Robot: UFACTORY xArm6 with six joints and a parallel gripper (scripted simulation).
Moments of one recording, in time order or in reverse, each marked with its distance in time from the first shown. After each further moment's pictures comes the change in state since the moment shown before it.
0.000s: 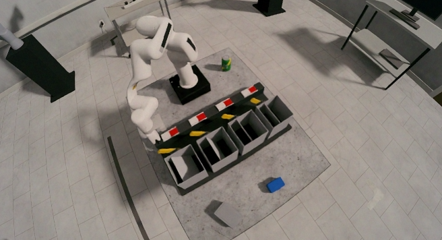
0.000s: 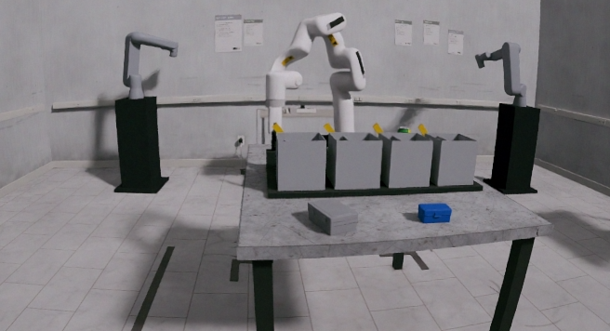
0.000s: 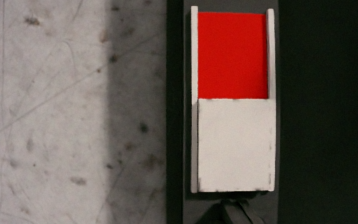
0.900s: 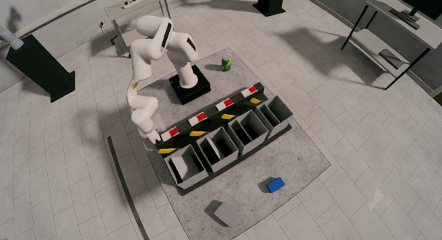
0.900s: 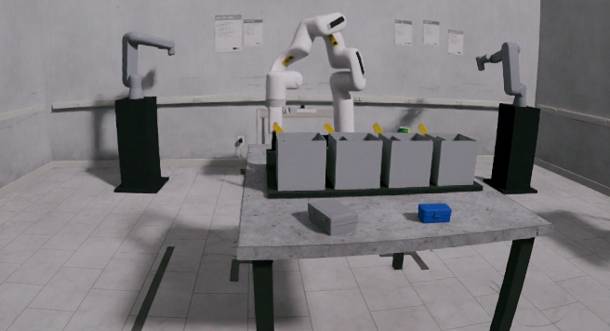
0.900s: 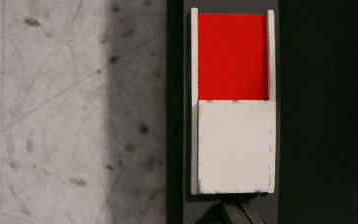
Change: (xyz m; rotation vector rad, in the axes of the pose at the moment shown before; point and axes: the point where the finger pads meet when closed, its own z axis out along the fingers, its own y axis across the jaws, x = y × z) arm 0.001 0.000 0.000 0.000 0.000 0.000
